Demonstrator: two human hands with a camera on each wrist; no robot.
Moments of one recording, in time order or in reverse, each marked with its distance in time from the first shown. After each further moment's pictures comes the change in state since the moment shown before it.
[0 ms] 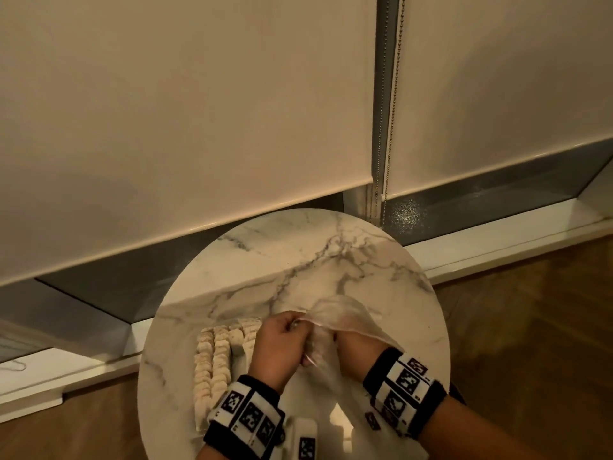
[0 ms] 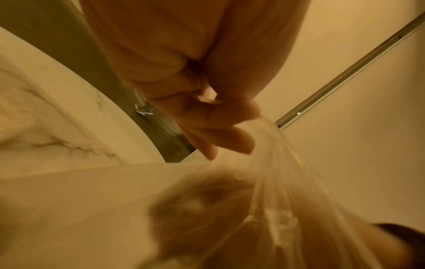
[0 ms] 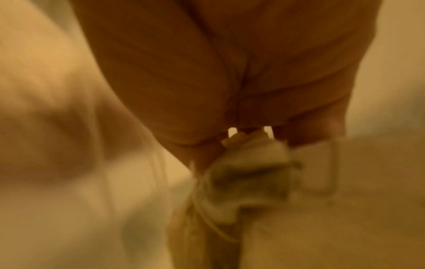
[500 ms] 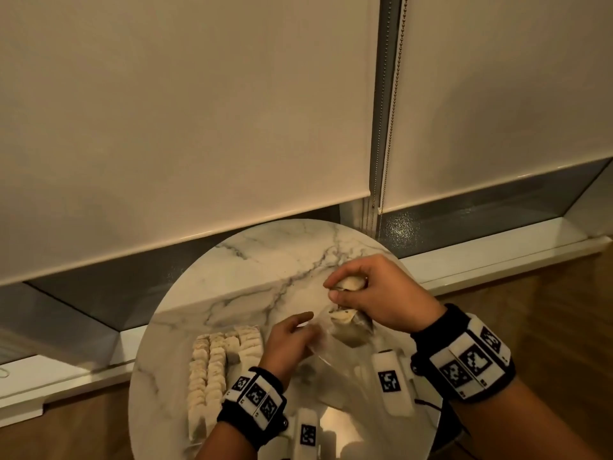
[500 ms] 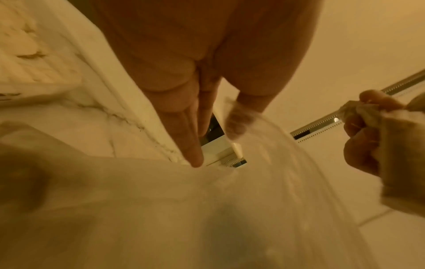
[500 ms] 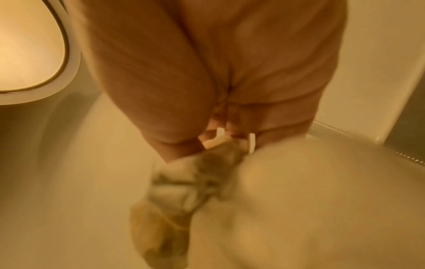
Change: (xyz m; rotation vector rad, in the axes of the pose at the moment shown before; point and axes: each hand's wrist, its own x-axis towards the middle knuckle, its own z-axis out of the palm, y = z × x) left_hand 0.026 -0.022 0.011 -0.245 -0.076 -0.194; right_hand -0.028 -0.029 -0.110 0.476 0.253 -0.215
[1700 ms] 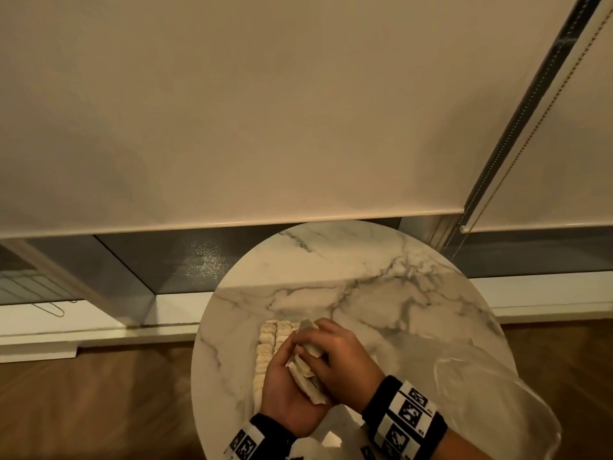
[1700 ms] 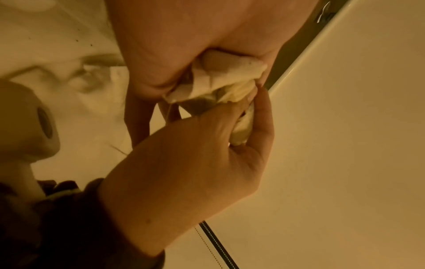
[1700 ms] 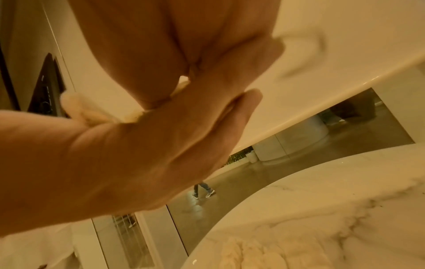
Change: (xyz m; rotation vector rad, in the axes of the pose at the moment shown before) left_hand -0.047 -0.014 -0.152 -1.165 -0.333 -0.306; right_hand 0.036 -0.007 0.242 -0.231 -0.075 -0.398
